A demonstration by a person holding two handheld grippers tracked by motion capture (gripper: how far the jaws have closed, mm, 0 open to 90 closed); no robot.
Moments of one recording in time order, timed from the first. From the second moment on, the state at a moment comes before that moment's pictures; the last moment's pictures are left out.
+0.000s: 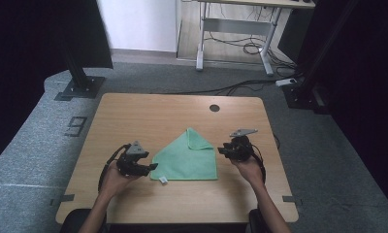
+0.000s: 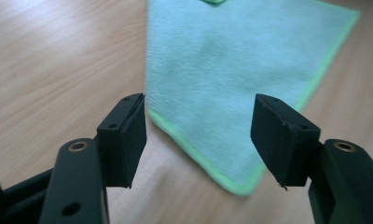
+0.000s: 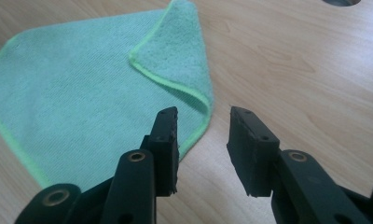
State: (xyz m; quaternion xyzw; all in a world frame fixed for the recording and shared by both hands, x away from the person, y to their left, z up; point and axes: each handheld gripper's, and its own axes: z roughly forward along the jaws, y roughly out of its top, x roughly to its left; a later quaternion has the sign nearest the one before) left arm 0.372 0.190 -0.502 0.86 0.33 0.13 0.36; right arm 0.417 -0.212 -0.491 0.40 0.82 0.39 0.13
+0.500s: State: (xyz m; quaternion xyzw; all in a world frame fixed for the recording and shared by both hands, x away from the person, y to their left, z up) left arm 0.403 0.168 -0.535 0.87 0.35 0.13 0.33; right arm 0.428 -0.160 -0.539 0.36 0.86 0.36 0.10
